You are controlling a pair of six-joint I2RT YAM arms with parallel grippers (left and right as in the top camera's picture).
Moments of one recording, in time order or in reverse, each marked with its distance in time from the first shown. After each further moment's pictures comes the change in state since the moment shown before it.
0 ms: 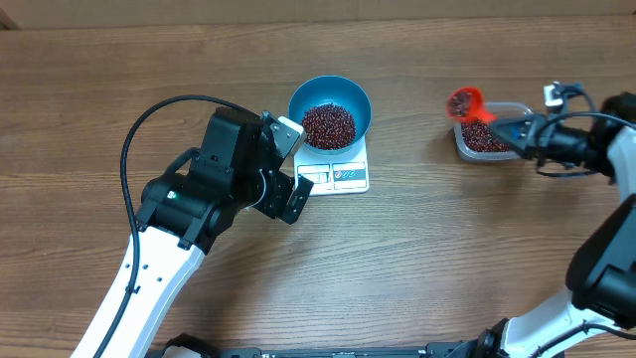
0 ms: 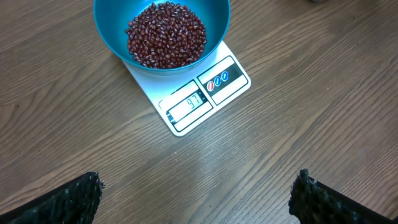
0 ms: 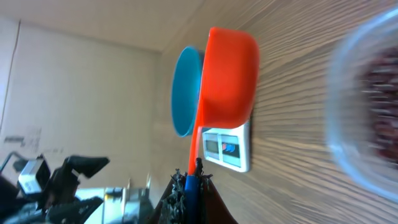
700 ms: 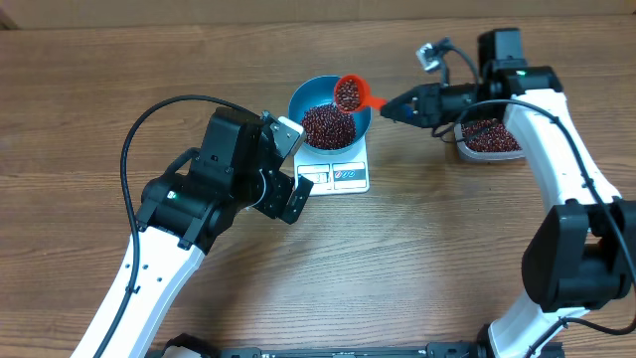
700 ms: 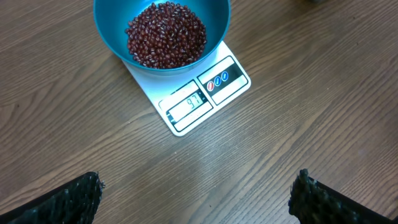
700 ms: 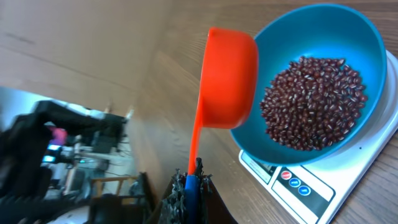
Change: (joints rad) left arm 0.000 0.000 0.000 0.000 0.000 0.000; right arm 0.513 0.000 0.174 0.218 0.129 0.169
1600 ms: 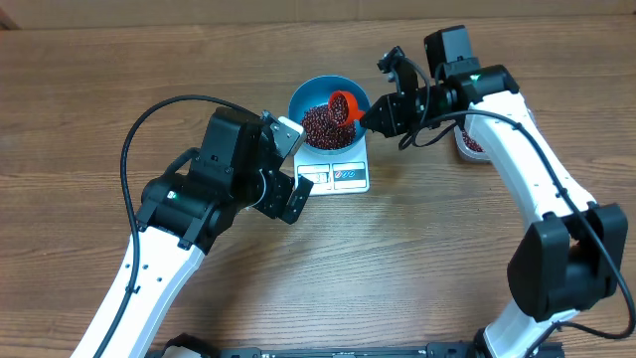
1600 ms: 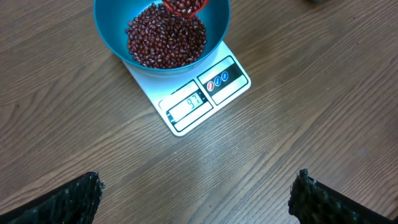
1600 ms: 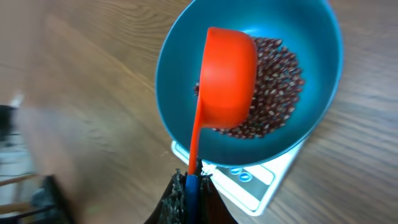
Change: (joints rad) left arm 0.000 0.000 0.000 0.000 0.000 0.000; right arm 0.188 -0.023 0.033 0.005 0.488 0.060
